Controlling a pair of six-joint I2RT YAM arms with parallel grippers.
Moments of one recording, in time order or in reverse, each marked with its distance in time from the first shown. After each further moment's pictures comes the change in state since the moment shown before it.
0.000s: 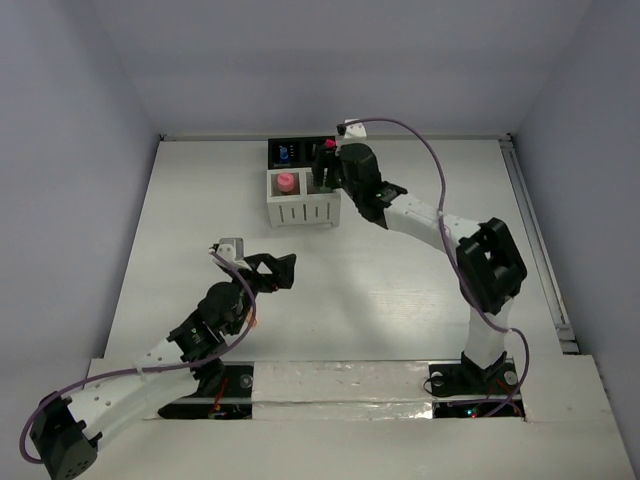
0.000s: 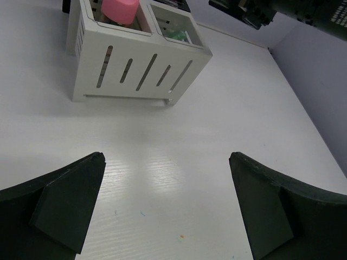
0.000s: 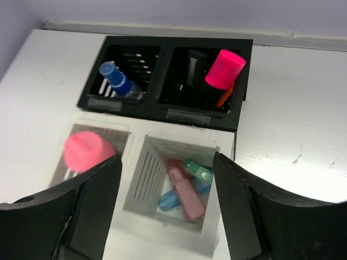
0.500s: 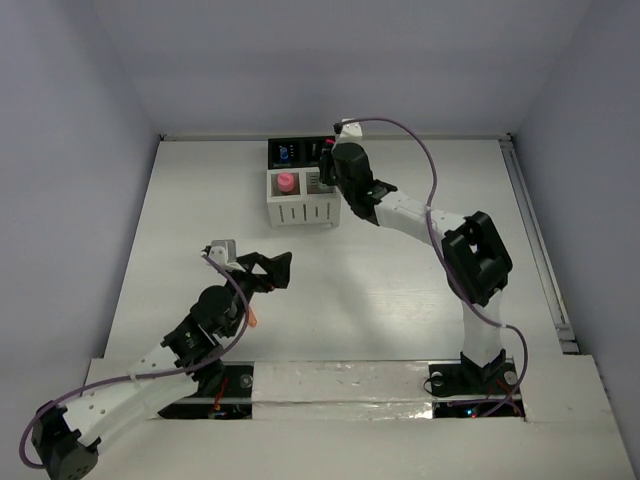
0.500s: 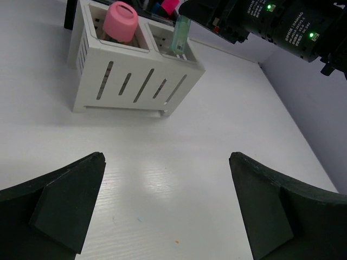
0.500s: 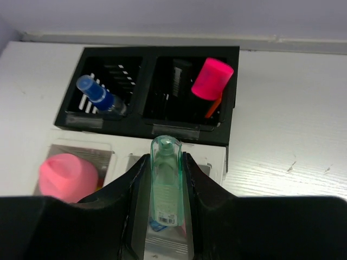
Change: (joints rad) left arm -0.001 -0.099 0.000 -0.029 -0.011 0.005; right arm 0.000 0.051 0.043 0.027 0.063 0.009
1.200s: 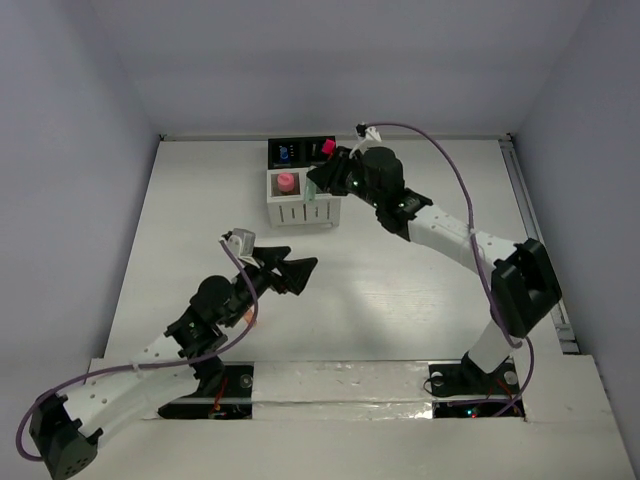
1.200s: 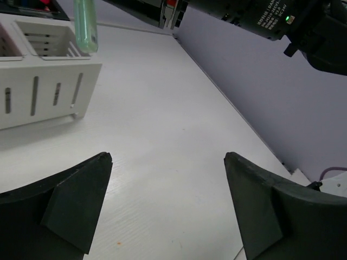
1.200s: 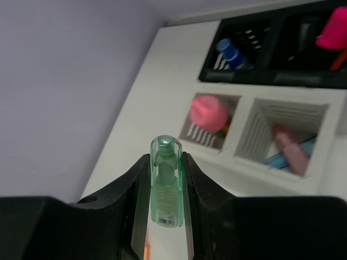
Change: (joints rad) left arm 0.000 0.146 0.106 0.129 0.369 0.001; right arm 0.008 -0.326 -0.251 0.037 -0.437 0.368
